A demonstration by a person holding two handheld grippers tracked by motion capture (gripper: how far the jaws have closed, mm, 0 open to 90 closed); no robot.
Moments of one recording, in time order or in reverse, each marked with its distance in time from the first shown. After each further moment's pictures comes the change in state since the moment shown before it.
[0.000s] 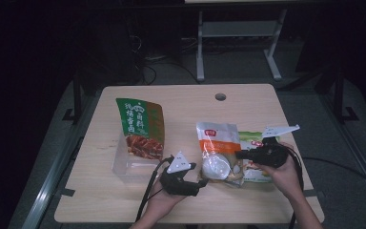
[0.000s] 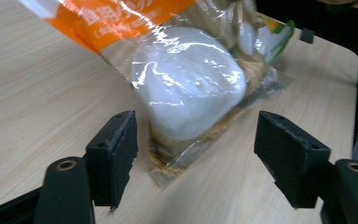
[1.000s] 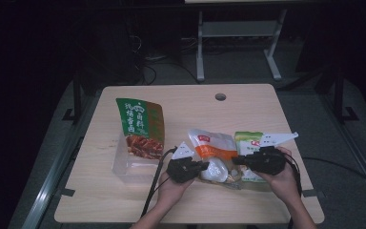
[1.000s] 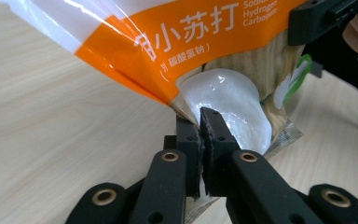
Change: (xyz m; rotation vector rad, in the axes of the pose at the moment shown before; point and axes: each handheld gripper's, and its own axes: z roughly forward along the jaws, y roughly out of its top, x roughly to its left) left arm 0.017 0.012 0.023 -0.031 -0.002 -0.093; right arm 0.022 -0.007 0.003 -0.026 0.015 -0.114
